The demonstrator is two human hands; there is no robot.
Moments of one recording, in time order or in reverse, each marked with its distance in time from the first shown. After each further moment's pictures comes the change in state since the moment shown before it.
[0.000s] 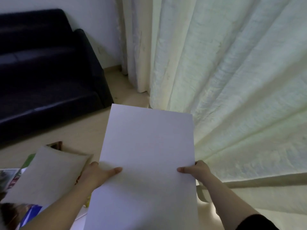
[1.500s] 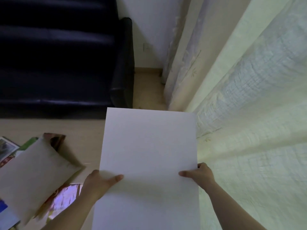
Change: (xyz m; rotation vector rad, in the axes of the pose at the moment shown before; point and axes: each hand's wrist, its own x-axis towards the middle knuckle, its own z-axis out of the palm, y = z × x) left_hand 0.291 0.217 -0.050 -0.255 0.088 -0.427; right_hand 0.410 -0.375 -0.026 -0.429 -0.152 -0.156
